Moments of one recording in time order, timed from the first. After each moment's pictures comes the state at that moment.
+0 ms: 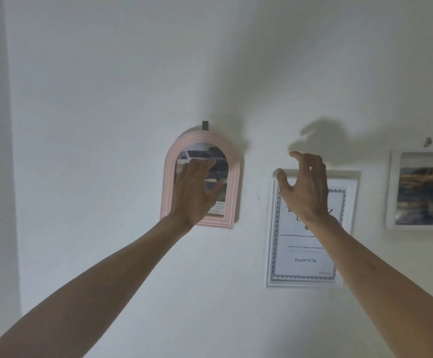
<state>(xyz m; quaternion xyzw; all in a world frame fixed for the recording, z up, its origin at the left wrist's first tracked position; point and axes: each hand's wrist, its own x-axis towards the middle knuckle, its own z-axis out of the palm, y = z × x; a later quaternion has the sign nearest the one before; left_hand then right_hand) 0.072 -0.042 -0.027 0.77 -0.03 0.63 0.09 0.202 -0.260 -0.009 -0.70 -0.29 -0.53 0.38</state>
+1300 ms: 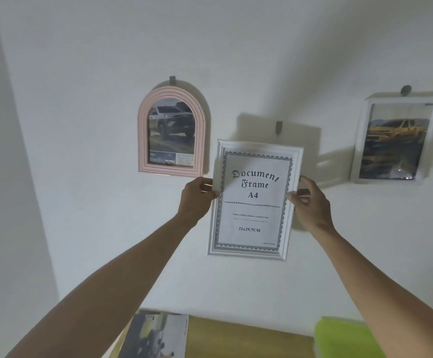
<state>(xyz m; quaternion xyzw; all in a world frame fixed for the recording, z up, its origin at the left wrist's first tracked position) 0.084 -0.178 -0.122 0.75 0.17 0.37 0.52 0.235 -0.412 -0.126 -0.76 -0.28 -0.15 0.57</state>
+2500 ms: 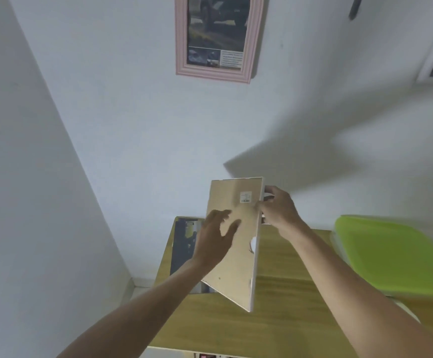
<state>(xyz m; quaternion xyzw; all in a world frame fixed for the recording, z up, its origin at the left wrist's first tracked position) -0.099 -0.186 -0.378 0.86 0.17 0.30 0.39 0.016 -0.310 -0.290 -0.80 -0.14 0.17 0.56</state>
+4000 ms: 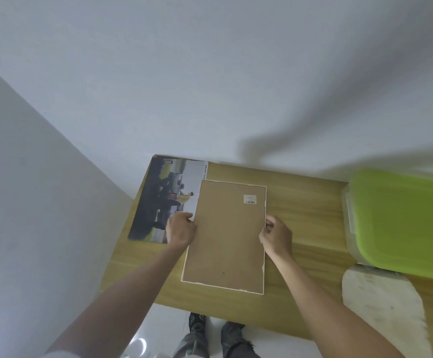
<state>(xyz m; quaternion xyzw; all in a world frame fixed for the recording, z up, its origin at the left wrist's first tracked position) -0.035 -0.192 -0.548 0.79 0.52 -0.02 0.34 0.097 -0.396 -0.549 -0.91 -0.07 0.22 0.35</state>
